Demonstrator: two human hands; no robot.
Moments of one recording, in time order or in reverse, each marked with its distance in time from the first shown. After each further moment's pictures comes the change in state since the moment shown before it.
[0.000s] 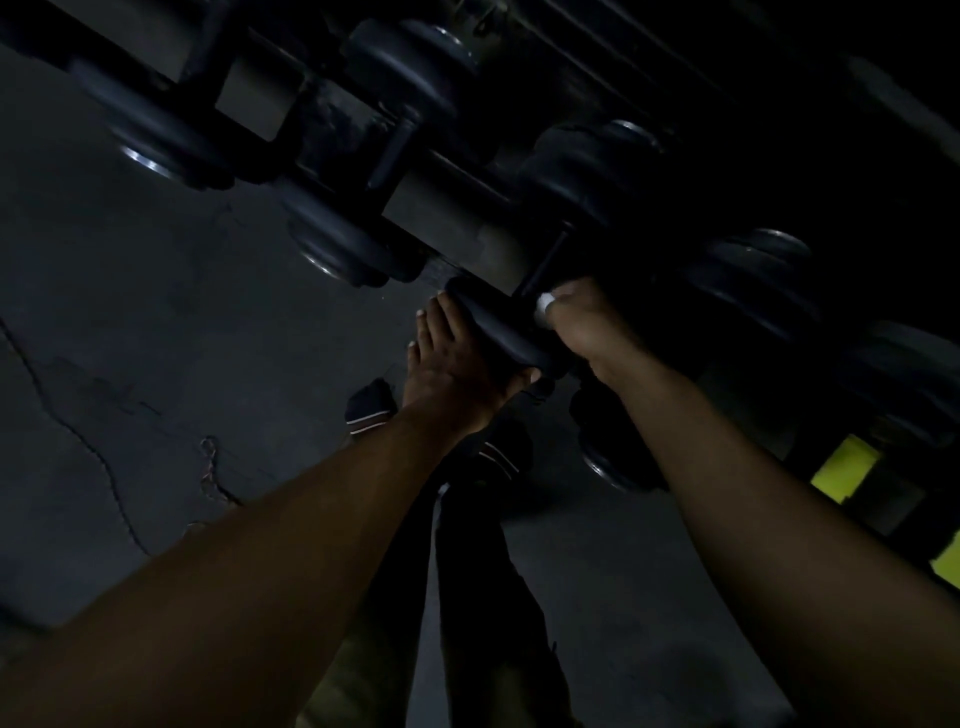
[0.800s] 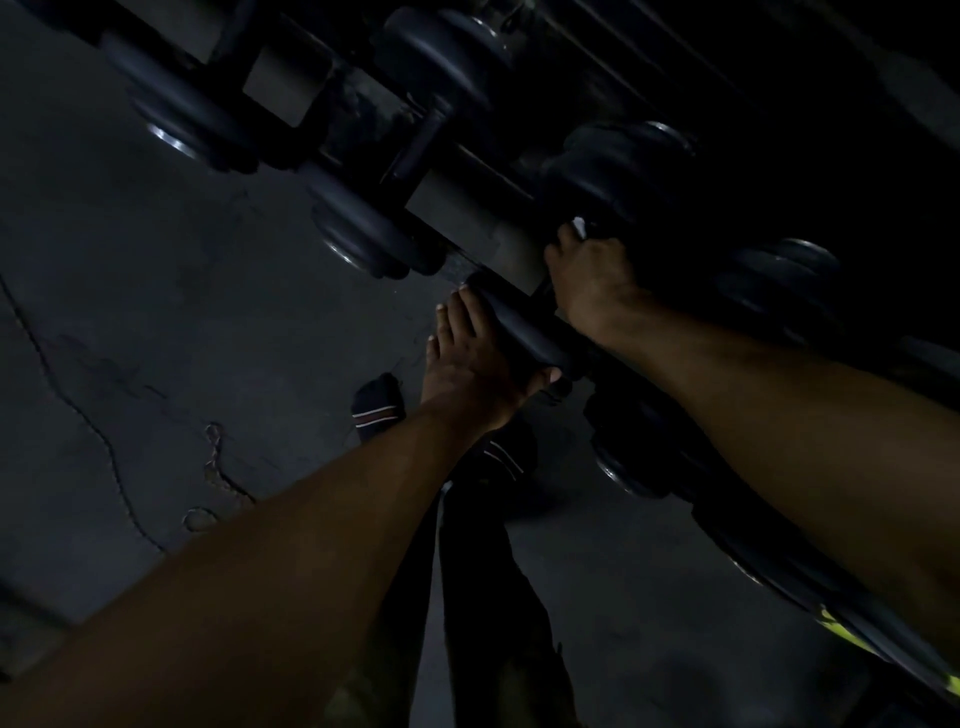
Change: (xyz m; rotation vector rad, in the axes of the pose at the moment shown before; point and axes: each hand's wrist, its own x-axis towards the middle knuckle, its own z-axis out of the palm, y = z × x) left_hand 0.000 -0.005 0.000 -0.009 -0.018 0.024; right_hand 0.023 -0.046 0.004 -1.693 0.043 -0.371
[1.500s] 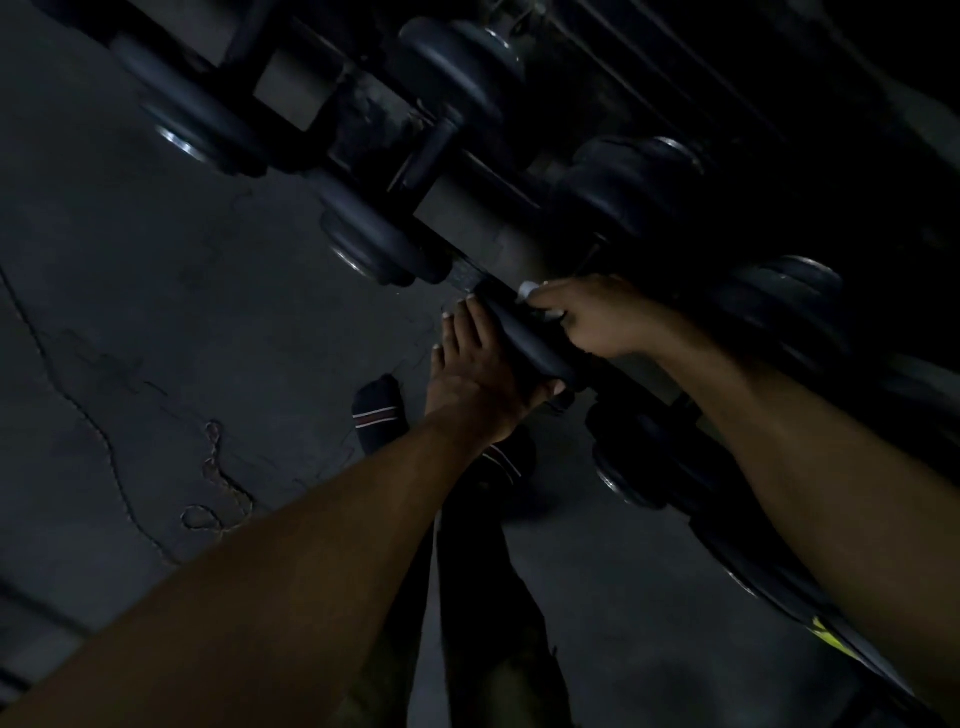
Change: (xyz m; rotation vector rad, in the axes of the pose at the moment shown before) left_hand 0.000 0.001 -0.004 0.003 -0.035 -0.011; right_hand -0.025 0.024 0.006 0.911 -0.007 -0.343
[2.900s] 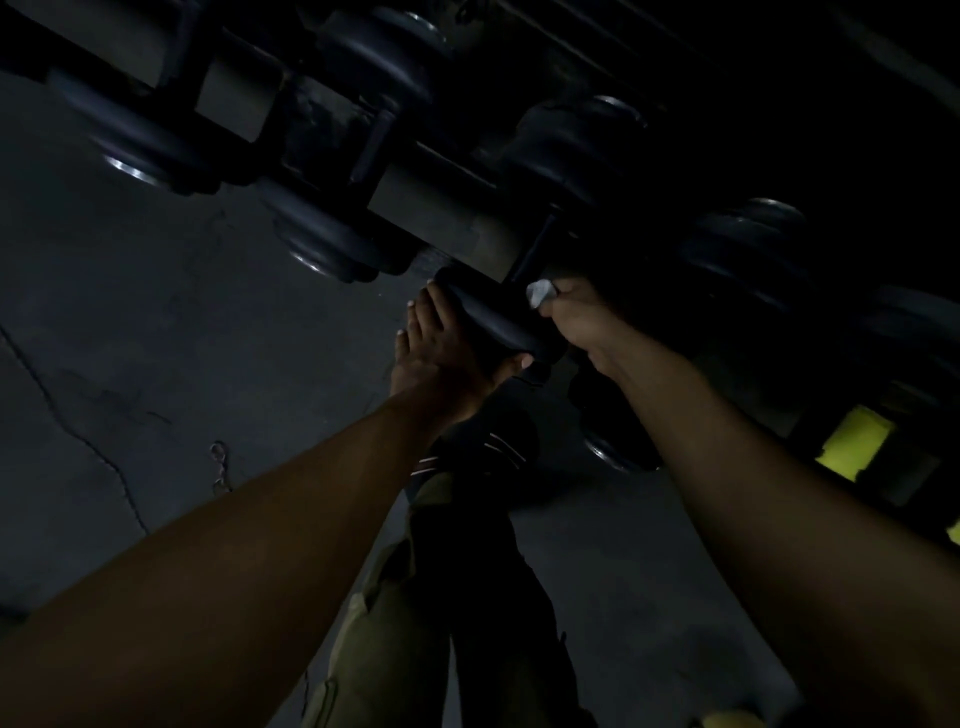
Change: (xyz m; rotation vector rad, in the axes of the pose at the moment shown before) left_hand 0.004 -0.001 0.004 0.105 0.084 0.018; right_hand -0.011 0.013 0.059 1.018 0.326 0.523
